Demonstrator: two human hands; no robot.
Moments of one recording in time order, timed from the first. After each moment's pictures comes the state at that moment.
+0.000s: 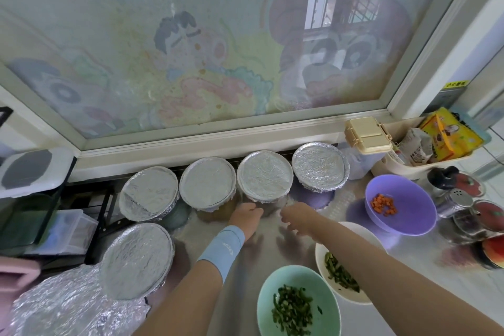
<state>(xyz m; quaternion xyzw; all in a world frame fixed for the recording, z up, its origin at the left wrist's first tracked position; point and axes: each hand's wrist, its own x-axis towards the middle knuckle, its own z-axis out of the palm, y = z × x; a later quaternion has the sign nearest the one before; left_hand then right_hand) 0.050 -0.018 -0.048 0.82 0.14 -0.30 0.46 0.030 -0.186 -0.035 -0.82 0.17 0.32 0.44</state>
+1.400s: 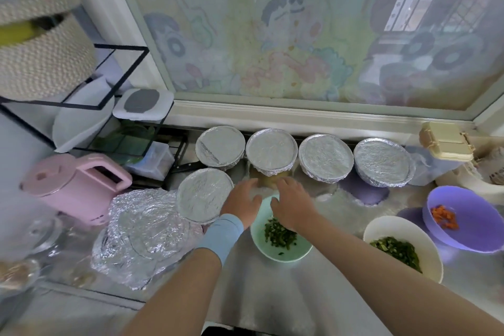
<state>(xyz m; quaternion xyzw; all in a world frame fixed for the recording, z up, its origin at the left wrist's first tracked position) -0.043 0.117 -0.005 0.91 0.10 -0.11 0.38 -0.025 -0.034 -0.001 -0.96 -0.11 0.14 0.22</state>
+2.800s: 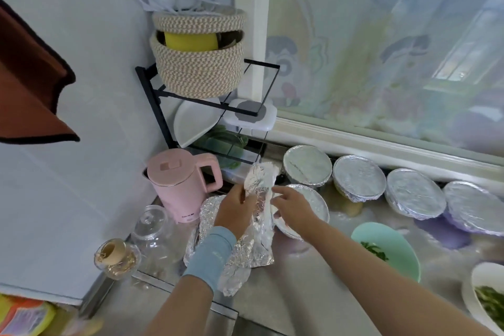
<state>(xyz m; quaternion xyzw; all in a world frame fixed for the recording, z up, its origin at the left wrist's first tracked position) -0.124 0.374 0.052 0.81 0.20 0.02 0.56 -0.060 0.230 0.036 -0.82 0.01 0.25 0.51</state>
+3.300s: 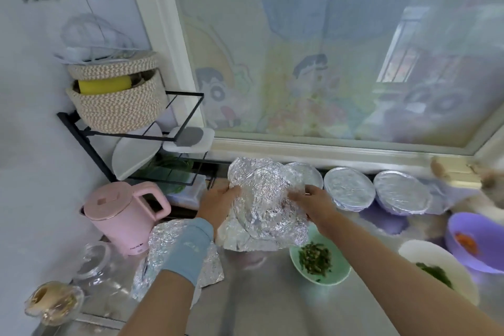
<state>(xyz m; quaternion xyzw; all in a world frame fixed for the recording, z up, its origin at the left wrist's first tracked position) -0.076 0.264 0.101 0.78 0.17 -0.03 0.60 -0.036 0.028 0.081 -0.76 0.09 0.14 0.63</state>
